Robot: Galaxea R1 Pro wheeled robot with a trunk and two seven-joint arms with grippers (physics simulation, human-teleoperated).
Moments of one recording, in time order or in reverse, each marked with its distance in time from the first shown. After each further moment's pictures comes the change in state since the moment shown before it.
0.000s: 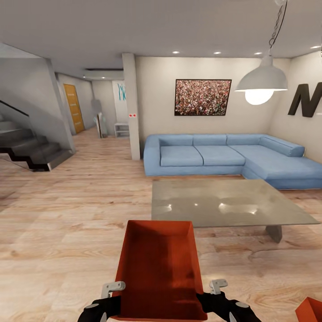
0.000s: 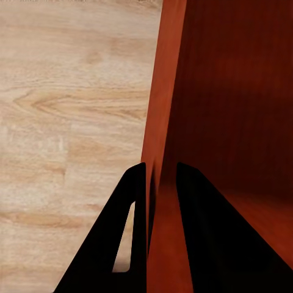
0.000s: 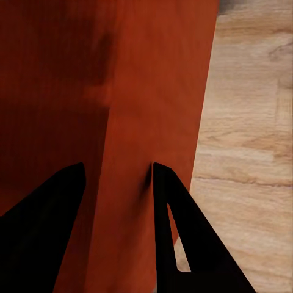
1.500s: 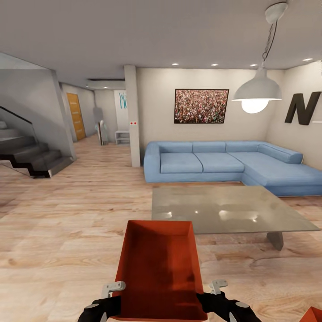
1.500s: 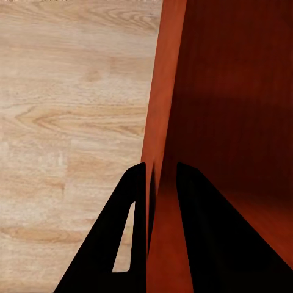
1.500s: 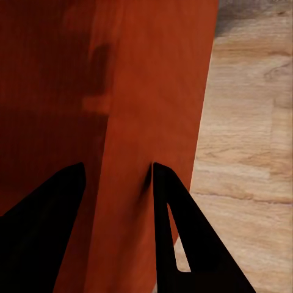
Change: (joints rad) left arm 0.000 -0.001 0.000 0.000 -0.001 0.001 0.000; right arm 0.000 0.000 -0.001 0.000 0.001 0.001 0.001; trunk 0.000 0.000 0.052
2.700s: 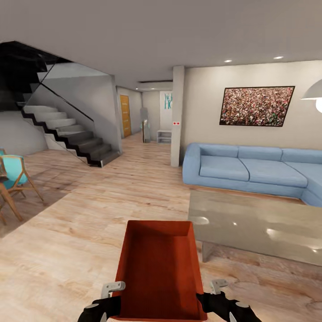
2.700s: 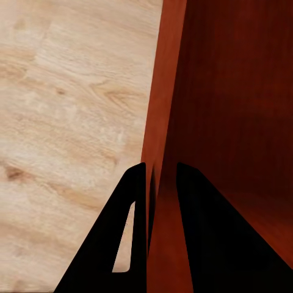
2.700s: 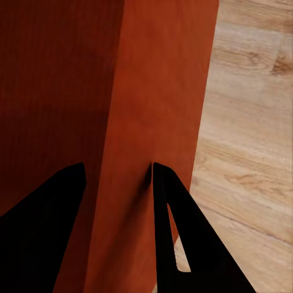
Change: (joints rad) left arm 0.000 0.001 0.000 0.000 0.001 0.000 0.000; right arm 0.000 0.000 0.000 0.001 0.001 0.000 0.001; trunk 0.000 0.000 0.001
